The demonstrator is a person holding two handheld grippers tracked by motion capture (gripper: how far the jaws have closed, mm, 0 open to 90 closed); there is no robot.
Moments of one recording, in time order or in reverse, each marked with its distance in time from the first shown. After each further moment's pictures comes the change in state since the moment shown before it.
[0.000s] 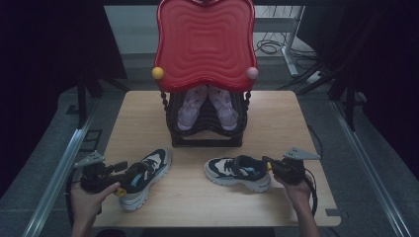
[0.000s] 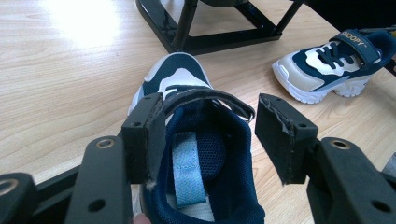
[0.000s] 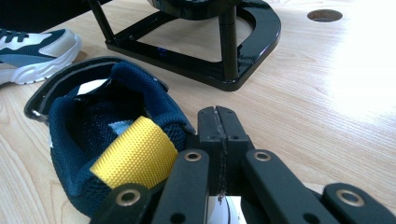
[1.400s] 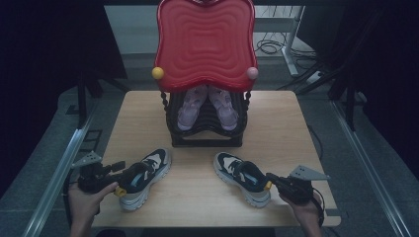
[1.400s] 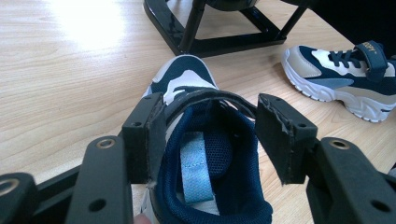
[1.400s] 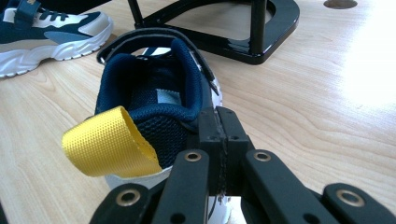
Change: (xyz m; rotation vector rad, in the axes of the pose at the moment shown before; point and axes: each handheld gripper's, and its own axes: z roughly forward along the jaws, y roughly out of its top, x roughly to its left) left arm 0.004 -0.001 -0.004 -0.015 0.016 -0.006; right arm 0.029 -0.027 -0.040 0.004 0.024 -0.020
